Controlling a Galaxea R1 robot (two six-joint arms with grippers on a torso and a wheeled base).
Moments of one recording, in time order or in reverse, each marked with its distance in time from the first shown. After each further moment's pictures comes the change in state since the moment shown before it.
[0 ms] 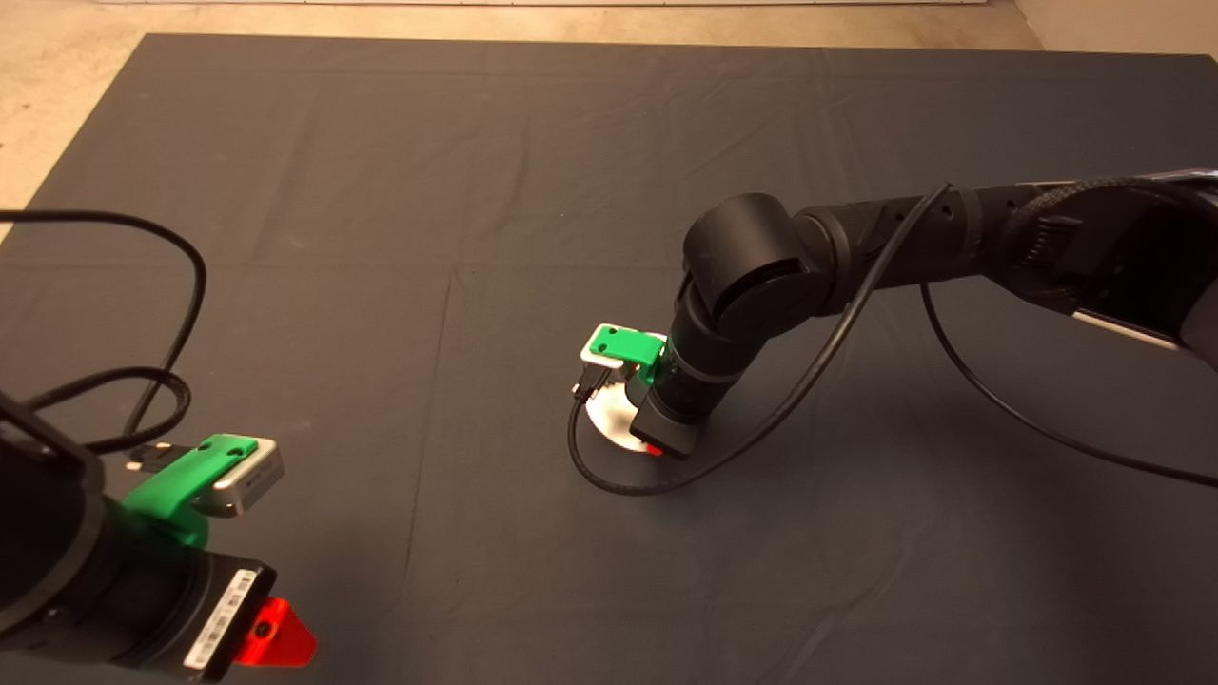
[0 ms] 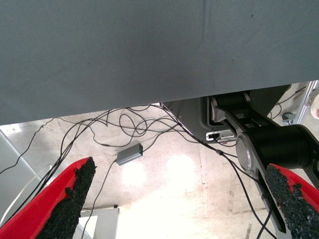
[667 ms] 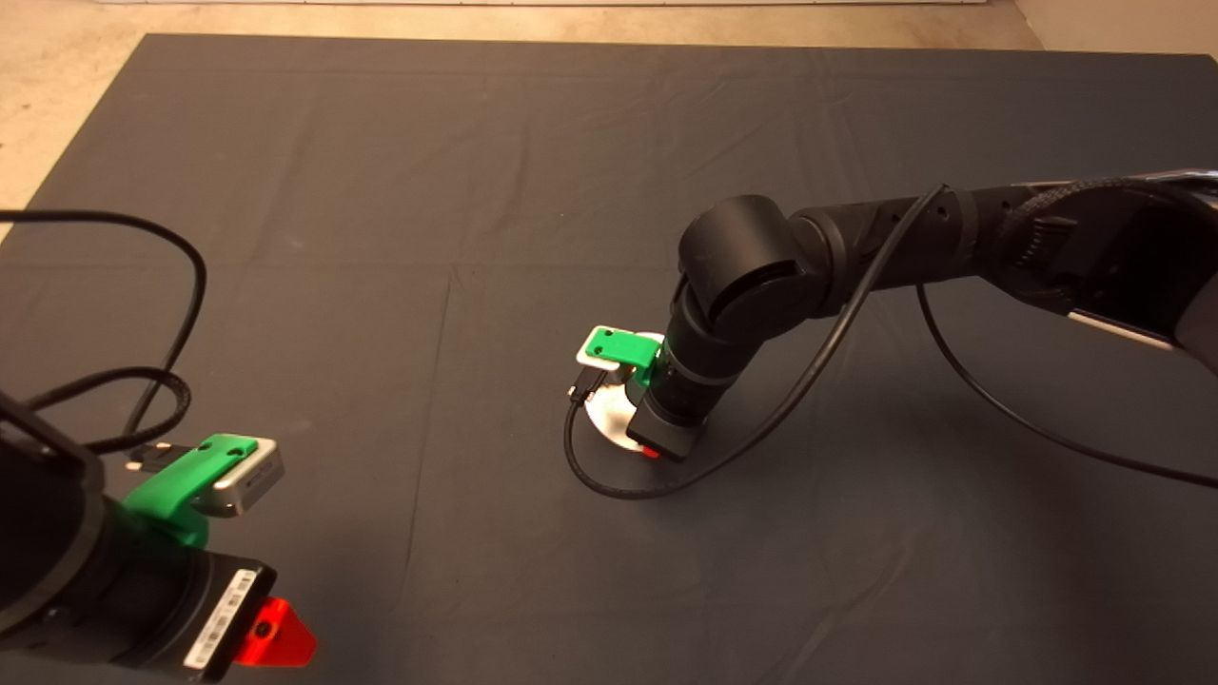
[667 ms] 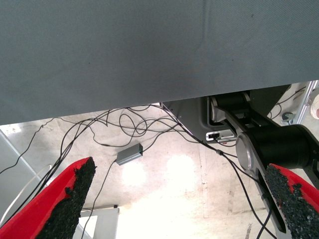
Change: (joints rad) left arm 0.000 0.000 0.000 0.000 0.000 0.000; right arm -0.001 0.008 0.000 -0.001 0.000 0.000
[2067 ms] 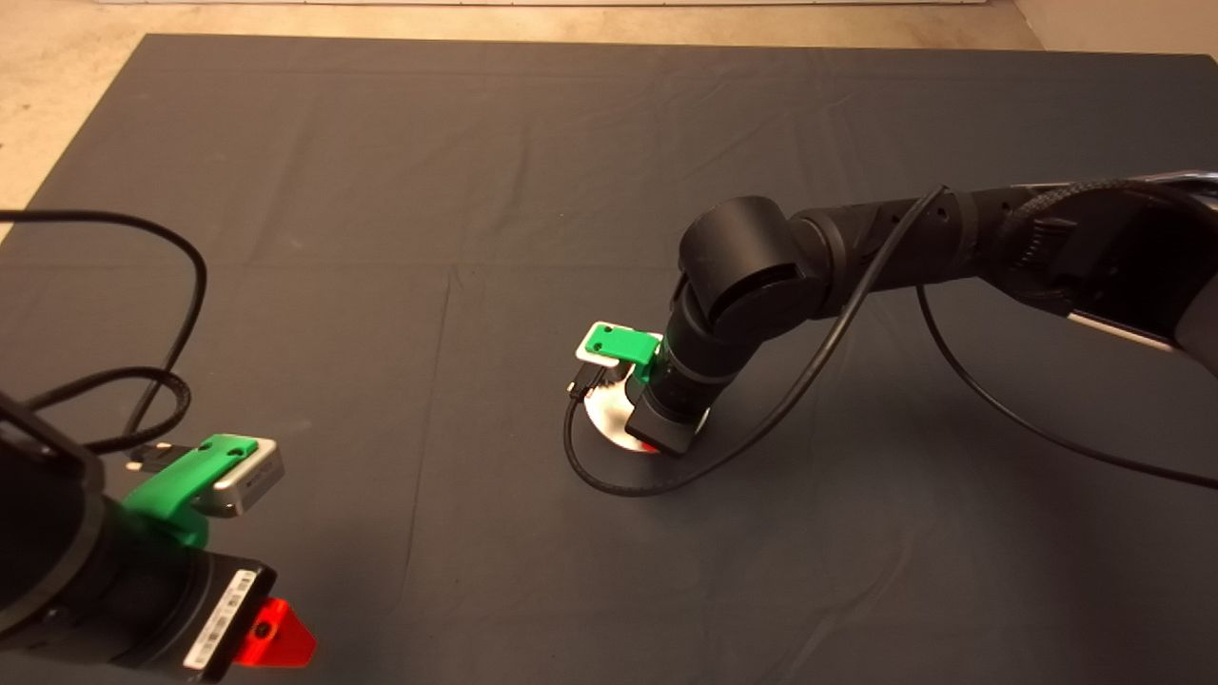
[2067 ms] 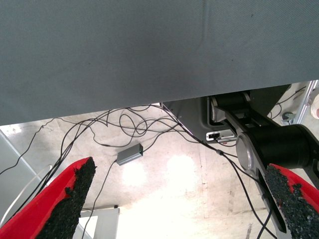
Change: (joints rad) left arm 0.000 0.000 0.000 0.000 0.000 0.004; right arm -0.003 -0.001 0.000 -0.030 0.000 0.000
